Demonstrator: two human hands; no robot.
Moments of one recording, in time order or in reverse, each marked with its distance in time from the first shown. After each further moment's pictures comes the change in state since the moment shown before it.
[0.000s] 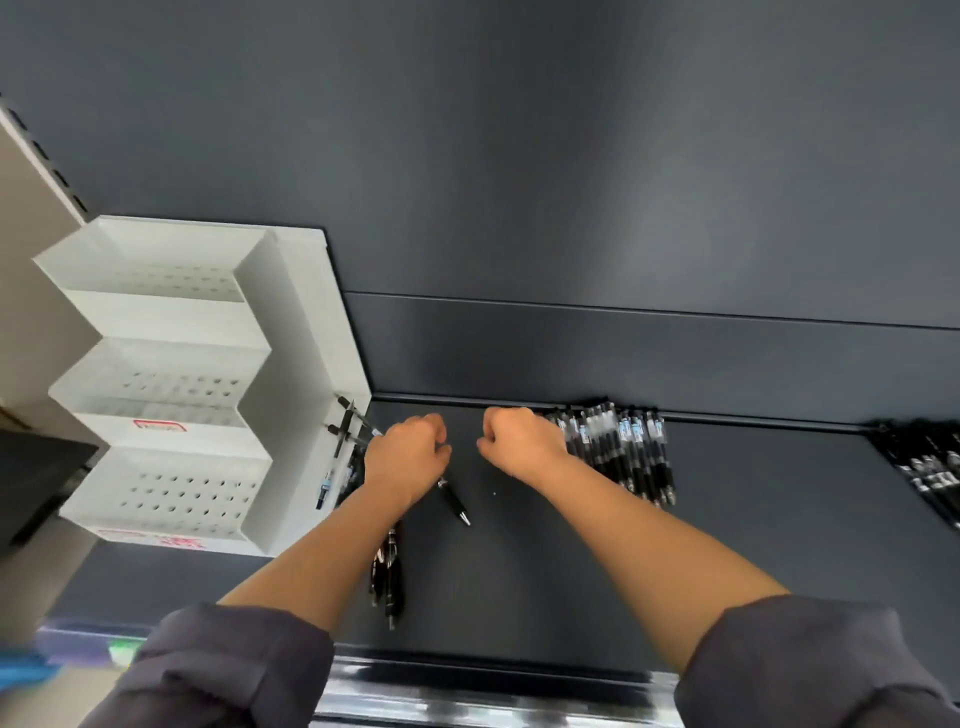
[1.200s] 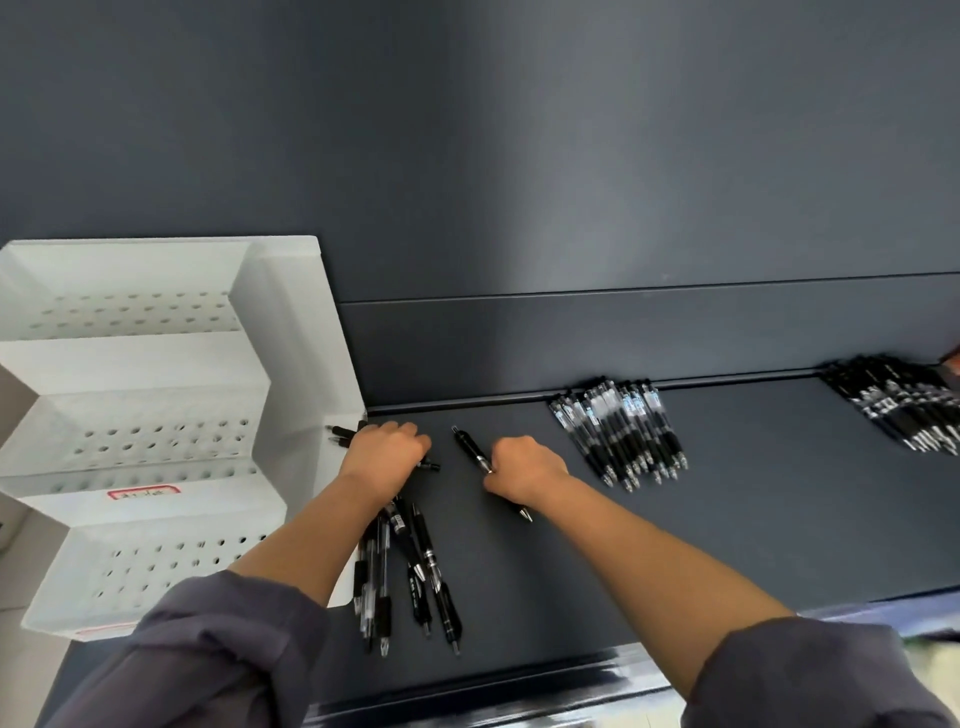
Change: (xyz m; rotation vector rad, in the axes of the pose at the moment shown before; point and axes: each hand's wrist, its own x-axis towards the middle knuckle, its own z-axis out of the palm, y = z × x) left_hand 0.050 -0.071 0.001 0.651 -0.088 0.517; right_hand 0.000 -0.031 0.038 0.059 -0.148 0.305
